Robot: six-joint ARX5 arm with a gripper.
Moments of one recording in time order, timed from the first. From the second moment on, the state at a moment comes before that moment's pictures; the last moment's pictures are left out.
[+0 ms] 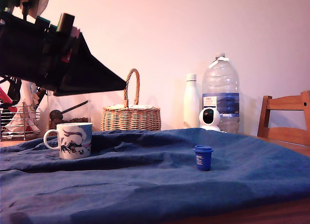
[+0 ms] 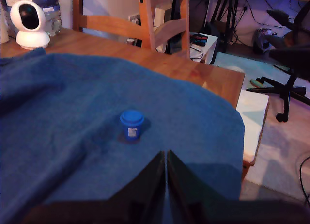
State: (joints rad) arm -0.65 1.21 0.34 0.65 0.37 -0.07
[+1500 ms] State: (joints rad) arm -0.65 1.46 0.34 0.86 0.33 0.01
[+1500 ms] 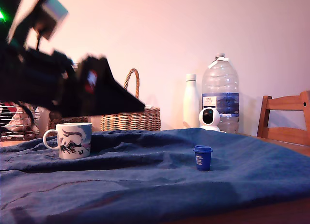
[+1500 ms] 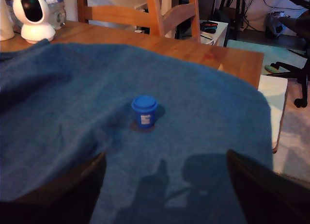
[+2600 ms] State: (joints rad) arm -0.72 1.91 0.55 1.10 0.34 0.01
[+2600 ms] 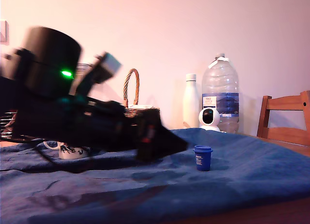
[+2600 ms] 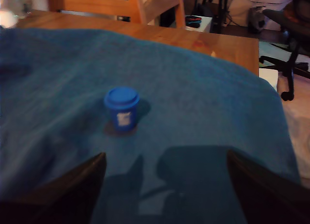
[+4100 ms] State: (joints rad) arm -0.73 2.14 0.98 0.79 0.39 -0.02
